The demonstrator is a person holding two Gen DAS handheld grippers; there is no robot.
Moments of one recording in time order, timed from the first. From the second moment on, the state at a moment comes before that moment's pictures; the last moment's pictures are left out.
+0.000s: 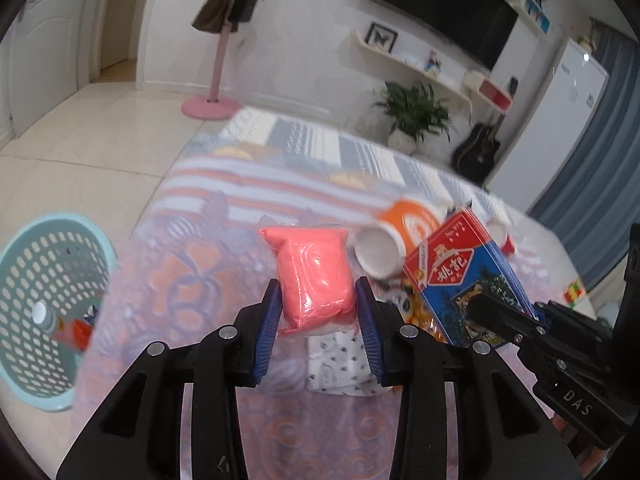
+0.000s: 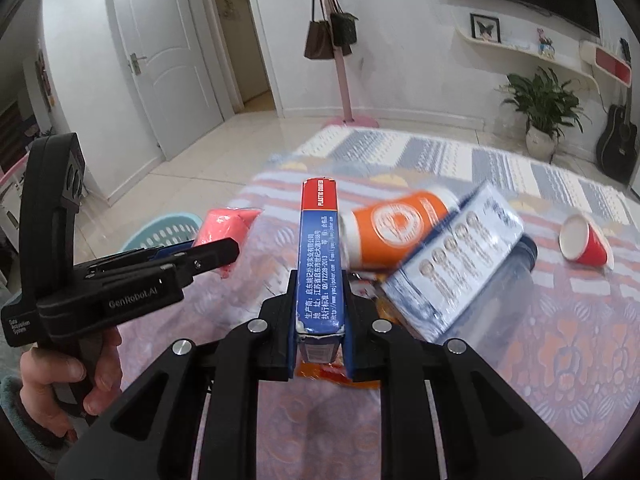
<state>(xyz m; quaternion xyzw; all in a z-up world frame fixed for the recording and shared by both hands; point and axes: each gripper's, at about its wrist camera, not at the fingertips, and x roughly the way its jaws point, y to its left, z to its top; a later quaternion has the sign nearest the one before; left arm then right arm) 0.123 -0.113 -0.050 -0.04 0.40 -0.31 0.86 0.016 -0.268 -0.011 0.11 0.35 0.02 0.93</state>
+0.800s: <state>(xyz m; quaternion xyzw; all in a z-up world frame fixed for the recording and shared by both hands) 0.154 0.070 0.015 -0.16 0.33 -0.20 0.91 0.084 -0.118 0.039 0.01 0.31 0.13 0.94</state>
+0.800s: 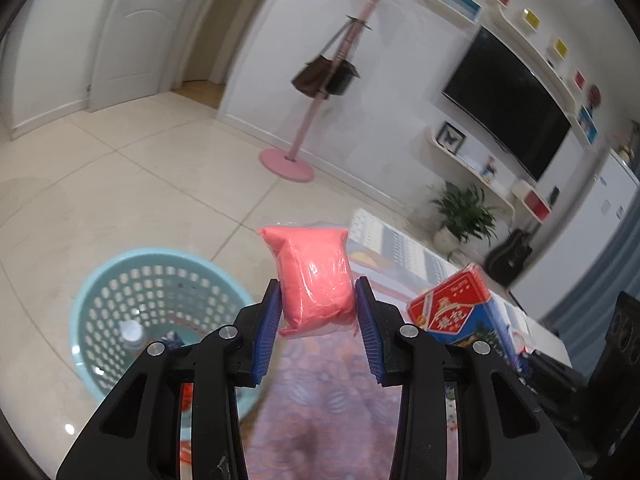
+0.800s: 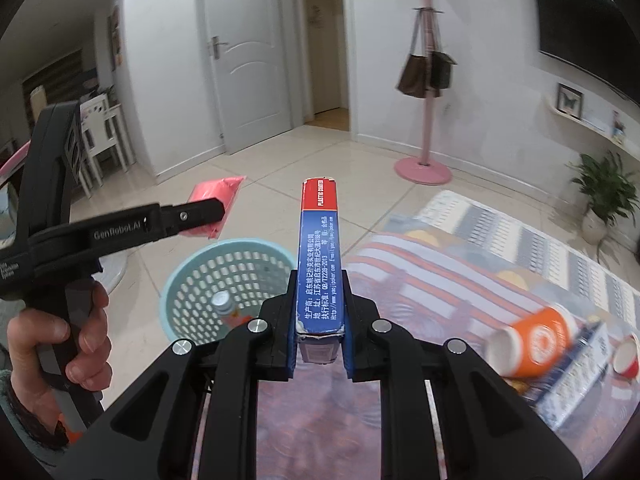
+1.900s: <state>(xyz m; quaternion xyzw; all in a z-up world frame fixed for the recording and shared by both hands) 0.209 0.202 -0.066 -0.22 0.46 -0.08 0.86 0.192 0.003 -0.063 0.02 0.44 0.16 0.88</state>
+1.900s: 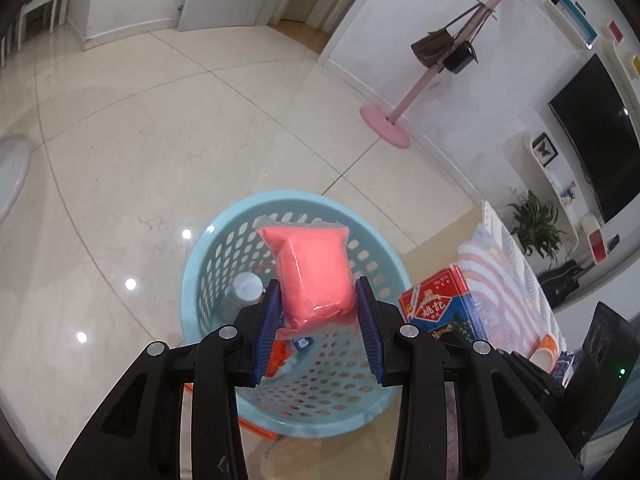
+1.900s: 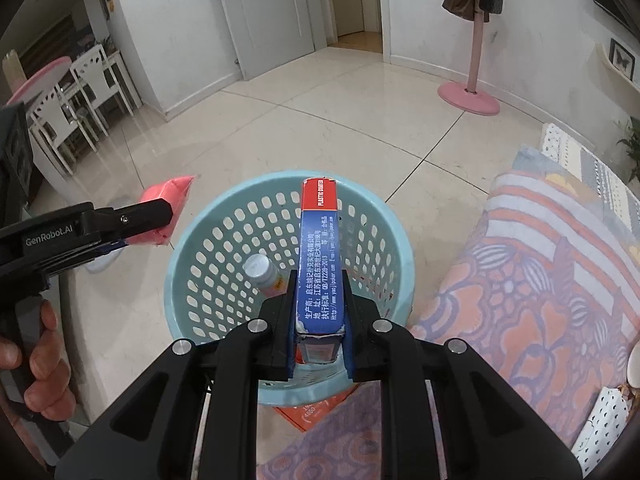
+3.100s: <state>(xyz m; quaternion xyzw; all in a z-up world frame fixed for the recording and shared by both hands) 0.181 0.139 0.001 -0.21 0.35 -0.16 0.90 0.135 -0.086 0.009 0.06 0.38 0.10 0.92</state>
